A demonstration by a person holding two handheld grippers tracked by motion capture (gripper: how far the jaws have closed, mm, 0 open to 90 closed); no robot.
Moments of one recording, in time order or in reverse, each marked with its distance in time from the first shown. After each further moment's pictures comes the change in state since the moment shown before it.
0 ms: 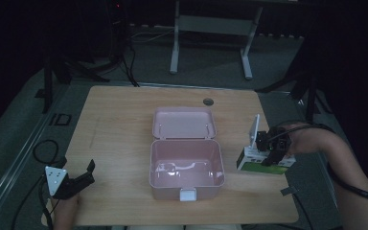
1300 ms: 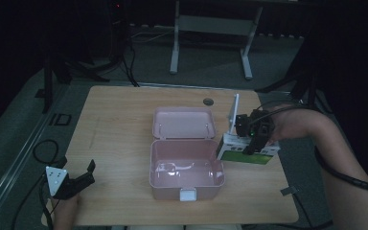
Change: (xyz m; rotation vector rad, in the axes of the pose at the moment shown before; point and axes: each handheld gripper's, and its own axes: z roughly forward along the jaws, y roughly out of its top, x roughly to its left) left arm -0.001 0.000 0.000 -0.002 -0.001 0.006; right arm 0.016 0.069 -0.073 -0.048 -0.017 -0.039
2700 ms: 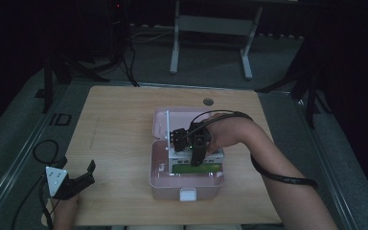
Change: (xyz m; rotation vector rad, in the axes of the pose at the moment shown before) left arm 0.001 0.000 0.000 -0.002 -0.009 0.001; right arm 0.026 0.133 0.032 0.020 0.032 -0.142
